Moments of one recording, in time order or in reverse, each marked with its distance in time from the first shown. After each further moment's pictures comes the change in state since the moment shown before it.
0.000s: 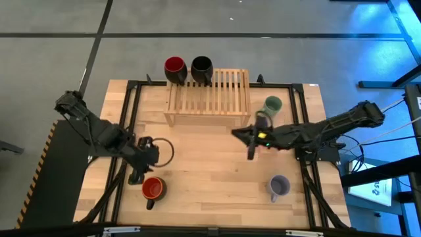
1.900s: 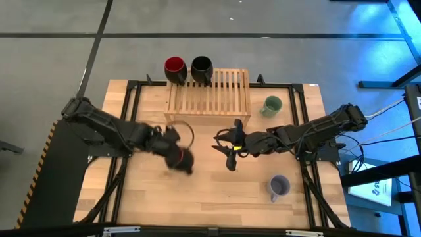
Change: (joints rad) left arm 0.286 0.212 0.068 0.039 -0.256 -0.358; right arm 0.000 0.291 0.373 -0.279 -0.076 -0.205
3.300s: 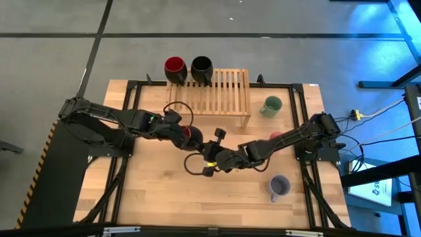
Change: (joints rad) left arm 0.144 -0.037 0.003 0.102 -0.121 -0.022; right arm 0.021 0.357 0.199 0.046 0.235 -0.187
